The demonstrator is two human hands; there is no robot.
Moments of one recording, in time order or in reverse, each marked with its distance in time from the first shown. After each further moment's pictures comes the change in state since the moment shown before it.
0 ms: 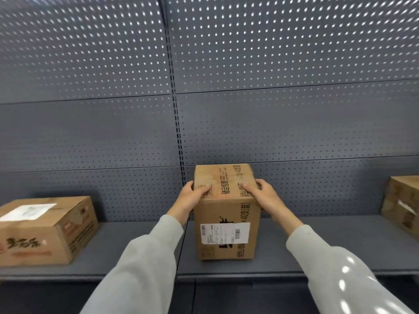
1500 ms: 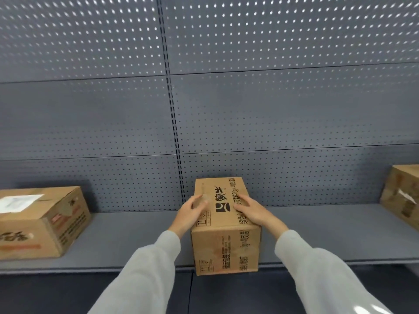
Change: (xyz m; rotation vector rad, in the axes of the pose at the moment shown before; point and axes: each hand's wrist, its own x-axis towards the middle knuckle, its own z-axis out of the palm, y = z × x) left_hand 0.026 -0.099 0.005 0.183 -0.138 0.035; right_hand 0.019 0.073 0.046 -0.226 -0.286 0.115
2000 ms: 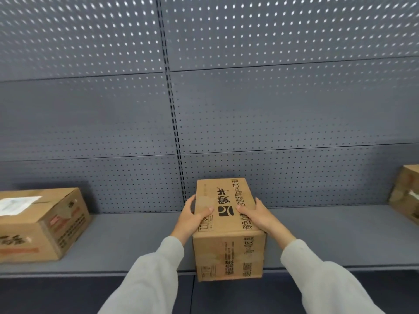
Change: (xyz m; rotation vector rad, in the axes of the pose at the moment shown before) left_hand 0.012 -0.011 0.008 -0.183 0.071 -0.104; right_hand 0.015 0.021 0.005 0.249 0.075 0.091
